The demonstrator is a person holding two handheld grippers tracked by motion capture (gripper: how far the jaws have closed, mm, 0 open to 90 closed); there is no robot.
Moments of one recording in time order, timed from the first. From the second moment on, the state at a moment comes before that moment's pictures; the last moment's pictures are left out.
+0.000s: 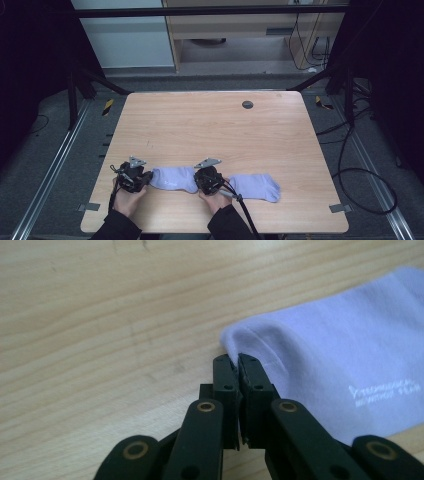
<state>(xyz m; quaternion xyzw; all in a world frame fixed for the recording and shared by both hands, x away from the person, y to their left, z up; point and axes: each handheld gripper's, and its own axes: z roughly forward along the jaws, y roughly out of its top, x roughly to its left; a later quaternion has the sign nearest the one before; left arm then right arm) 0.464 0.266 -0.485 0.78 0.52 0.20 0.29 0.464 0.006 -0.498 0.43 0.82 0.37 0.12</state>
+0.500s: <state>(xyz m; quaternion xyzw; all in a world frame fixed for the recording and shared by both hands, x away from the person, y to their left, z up) 0.458 0.276 -0.472 0.76 0.53 0.22 0.32 0.455 -0.012 -0.469 0.42 0.80 0.41 0.12</state>
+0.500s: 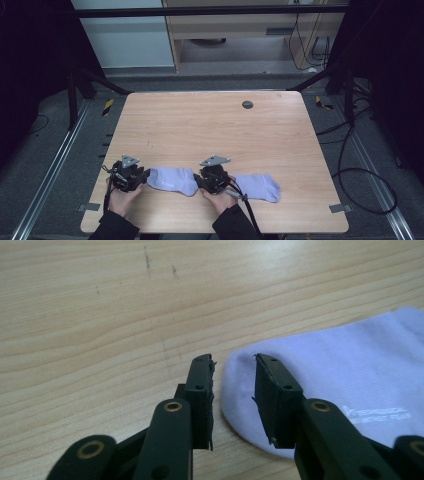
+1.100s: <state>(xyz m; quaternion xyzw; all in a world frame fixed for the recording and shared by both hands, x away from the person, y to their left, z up) 0.441 0.221 -0.449 0.79 0.46 0.18 0.37 0.449 -0.133 -0.431 0.46 0.77 0.41 0.16</state>
